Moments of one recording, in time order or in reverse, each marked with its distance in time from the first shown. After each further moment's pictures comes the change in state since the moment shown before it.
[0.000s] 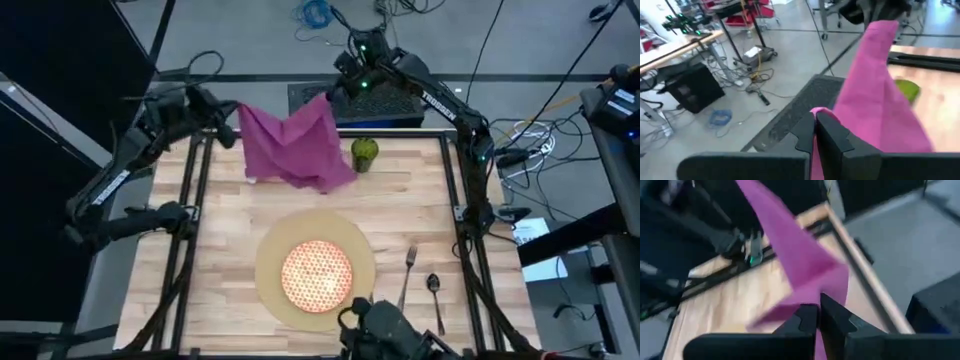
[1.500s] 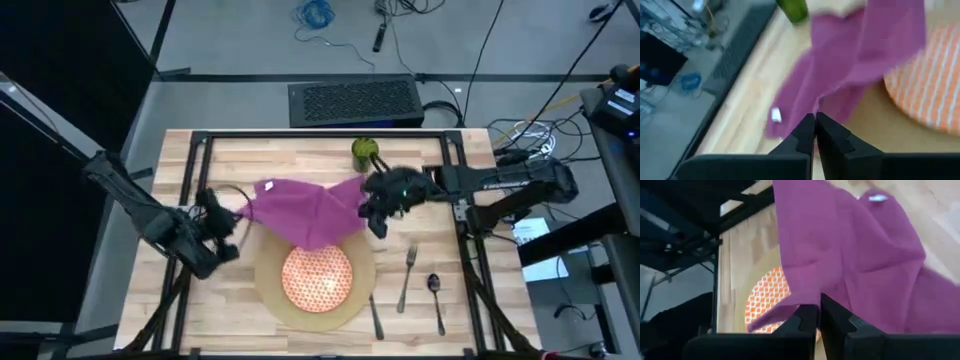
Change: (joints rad) left arm -1.569 0.188 -0.024 -0.753 -1.049 -1.136; right arm 0.671 -0.714 -1.050 0.397 0.495 0.445
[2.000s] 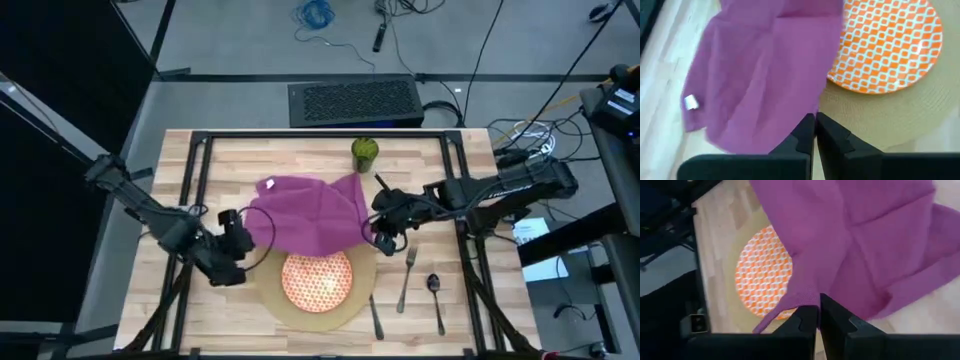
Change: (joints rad) left arm 0.019 0.158 -0.019 0.221 0.357 0.156; right arm 0.279 -0.038 -0.044 -0.156 0.223 0.273
